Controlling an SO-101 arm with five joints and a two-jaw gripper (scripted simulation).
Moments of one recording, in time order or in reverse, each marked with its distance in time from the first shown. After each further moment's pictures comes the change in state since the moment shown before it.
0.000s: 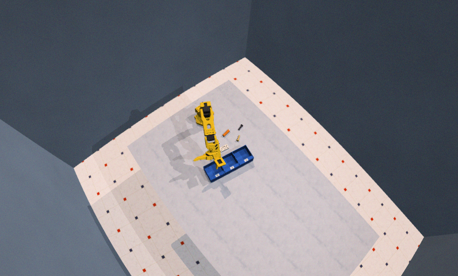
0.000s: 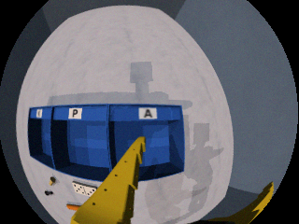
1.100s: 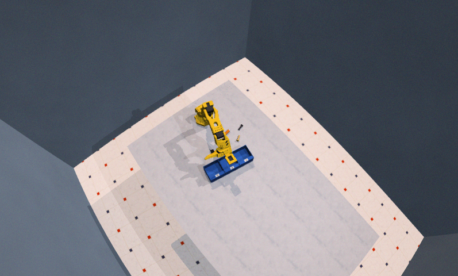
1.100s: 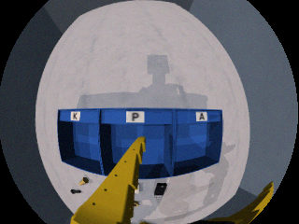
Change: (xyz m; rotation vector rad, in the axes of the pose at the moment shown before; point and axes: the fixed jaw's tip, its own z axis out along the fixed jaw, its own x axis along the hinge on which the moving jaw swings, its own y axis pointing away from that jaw) arm -0.017 0.061 -0.015 -0.163 0.079 0.075
